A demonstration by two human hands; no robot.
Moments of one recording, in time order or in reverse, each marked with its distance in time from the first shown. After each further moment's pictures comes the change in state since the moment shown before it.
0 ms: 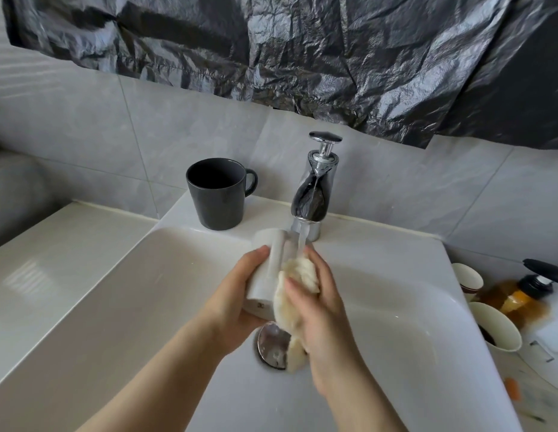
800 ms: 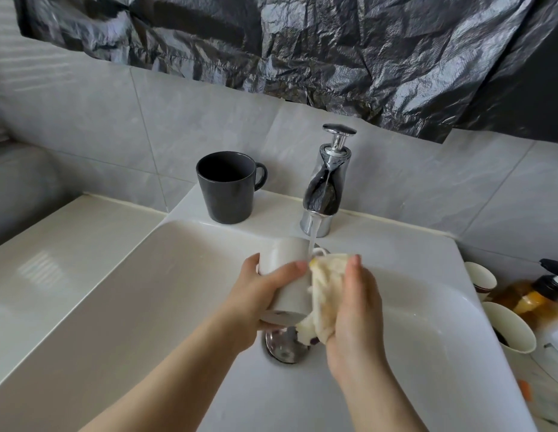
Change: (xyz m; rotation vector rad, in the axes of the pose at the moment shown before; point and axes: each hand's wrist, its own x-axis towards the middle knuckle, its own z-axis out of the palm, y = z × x) left_hand -0.005 -0.002 0.010 0.267 0.251 0.008; right_hand 0.015 0.004 -0.010 0.105 0.385 0.018
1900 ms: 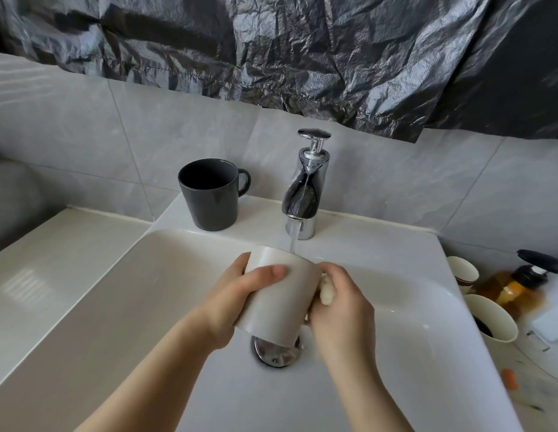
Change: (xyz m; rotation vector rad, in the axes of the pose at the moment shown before) left_hand 0.004 0.005 -0.015 0.108 -0.202 0.183; right_hand 0.007 0.006 -0.024 -0.920 -0.064 -0.401
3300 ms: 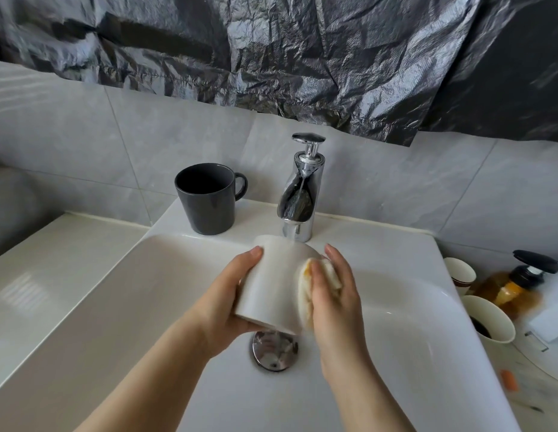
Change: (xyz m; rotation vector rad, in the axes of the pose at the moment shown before) left_hand -0.004 0.006 0.006 -0.282 0.060 -0.196; right_hand 0.004 -0.011 0.002 0.761 -0.064 0.185
